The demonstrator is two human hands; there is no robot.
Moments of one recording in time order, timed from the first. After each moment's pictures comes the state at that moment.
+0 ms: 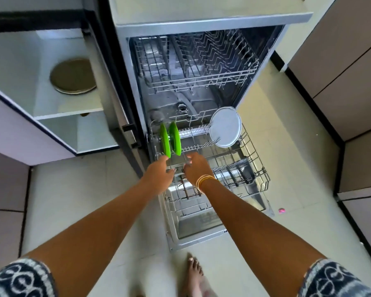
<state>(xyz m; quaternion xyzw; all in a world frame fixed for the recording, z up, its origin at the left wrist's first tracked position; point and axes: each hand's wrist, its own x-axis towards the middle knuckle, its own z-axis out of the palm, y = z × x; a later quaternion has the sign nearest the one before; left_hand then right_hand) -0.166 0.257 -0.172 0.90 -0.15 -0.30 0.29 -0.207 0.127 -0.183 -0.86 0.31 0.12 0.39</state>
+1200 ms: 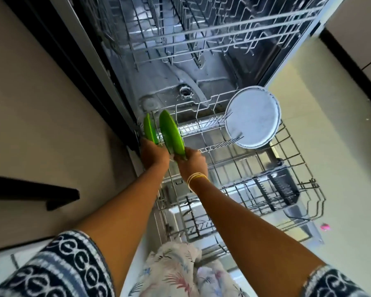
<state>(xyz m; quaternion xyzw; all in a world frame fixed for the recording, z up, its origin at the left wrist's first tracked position) 0.010 0.140 -0.407 0.89 0.19 -0.13 0.40 -0.063 0.076 -0.410 -0.82 0.36 0.06 0.45</state>
